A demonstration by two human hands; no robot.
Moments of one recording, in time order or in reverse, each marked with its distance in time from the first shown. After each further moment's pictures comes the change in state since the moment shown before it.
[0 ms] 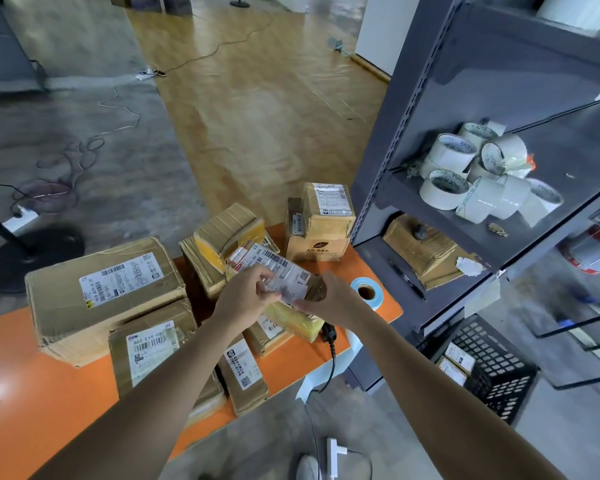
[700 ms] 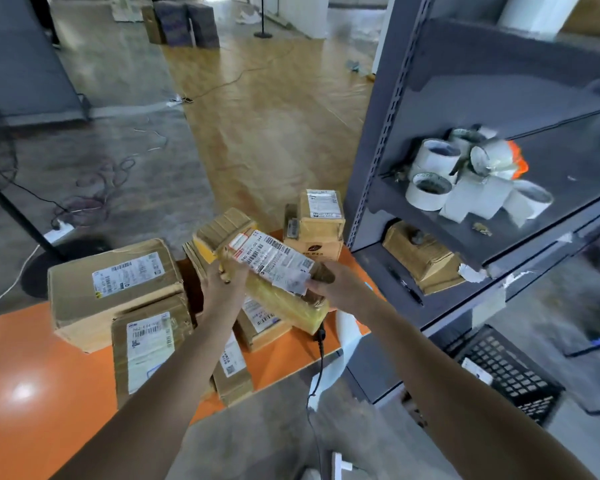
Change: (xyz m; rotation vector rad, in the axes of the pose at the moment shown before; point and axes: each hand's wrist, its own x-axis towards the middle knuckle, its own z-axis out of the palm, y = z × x) left_hand -0.031 0.038 0.011 -0.516 0.365 -0.455; right_hand -0.020 0.027 -0.039 0.306 0.038 -0.139
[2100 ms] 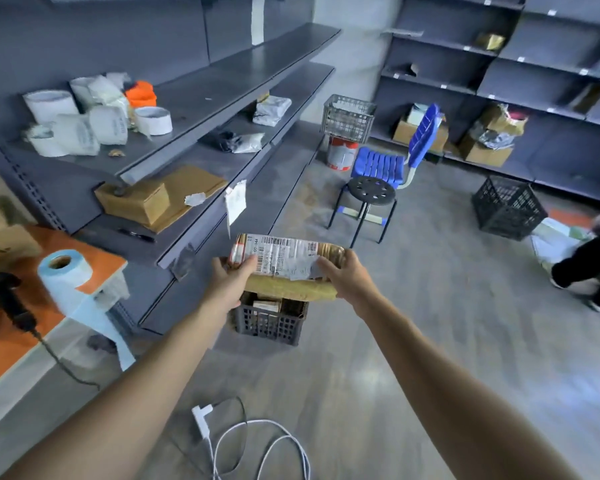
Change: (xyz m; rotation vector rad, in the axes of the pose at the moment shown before) left_hand -0.432 -0.001 0.312 0.139 -0.808 0.131; right_hand -0.472 0.315 -0.198 0.396 0.876 0.486
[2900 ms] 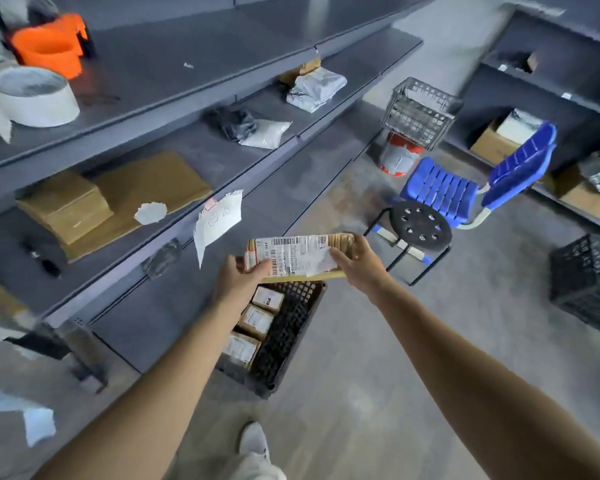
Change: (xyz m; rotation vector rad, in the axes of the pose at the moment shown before) left_hand 0.361 0.040 0.176 0.023 0.206 -0.105; right_hand 0.459 -0.010 -0.011 -0.229 -0.258 -0.125
